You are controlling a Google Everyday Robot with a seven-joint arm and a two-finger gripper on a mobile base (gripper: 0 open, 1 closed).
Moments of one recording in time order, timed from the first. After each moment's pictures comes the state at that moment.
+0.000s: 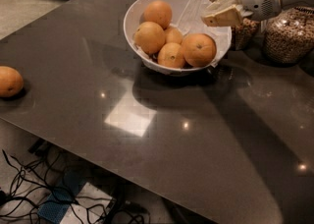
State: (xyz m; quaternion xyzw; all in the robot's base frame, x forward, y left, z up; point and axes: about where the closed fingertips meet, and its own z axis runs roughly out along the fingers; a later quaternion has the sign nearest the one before) arm 0.633 -0.145 0.988 -0.55 0.66 0.23 0.46
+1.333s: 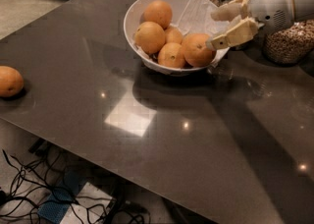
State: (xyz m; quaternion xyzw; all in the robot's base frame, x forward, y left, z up) arm 0.586 -0.149 0.982 -0.54 0.67 0.26 0.44
